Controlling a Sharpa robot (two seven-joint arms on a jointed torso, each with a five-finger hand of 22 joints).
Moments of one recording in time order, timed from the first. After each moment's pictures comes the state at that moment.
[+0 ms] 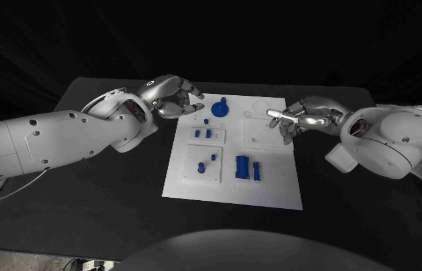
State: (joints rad) left arm 1.31 -0.92 -0.23 1.59 -1.19 -0.55 0.17; left_hand 1.26 -0.08 0.26 0.29 0.27 0.97 0.11 0.13 0.07 0.77 0.09 0.39 0.07 0.80 0.08 0.63 0.39 0.14 0.82 0.14 0.36 1.21; right arm 1.39 -1.10 -0.24 1.86 -0.57 -0.27 -0.08; right_hand 1.06 0.08 -0.09 0.29 0.13 1.00 0.13 0.11 0.53 0.94 0.11 0.46 0.82 1.00 0.08 0.48 0.72 0.16 0.96 0.16 0.07 1.07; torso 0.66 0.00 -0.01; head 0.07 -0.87
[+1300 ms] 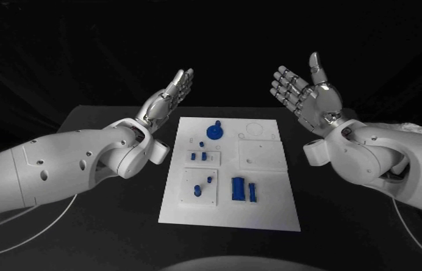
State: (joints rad) left arm 1.24 -0.88 -0.16 1.59 -0.39 -0.41 0.53; left_hand 0.11 0.00 0.00 0.00 0.00 0.01 0.00 0.00 0.03 0.00 -0.01 0.00 0.00 0.00 0.00 0.00 0.00 0.01 0.00 0.00 0.00 0.03; right arm 1.29 -0.99 -0.18 1.69 -0.11 -0.26 0.53; right_hand 0.13 0.00 0.00 0.00 0.00 0.00 0.00 0.00 0.00 0.00 -0.01 0.00 0.00 0.00 0.00 0.00 0.00 0.01 0.00 0.01 0.00 0.00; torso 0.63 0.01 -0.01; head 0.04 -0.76
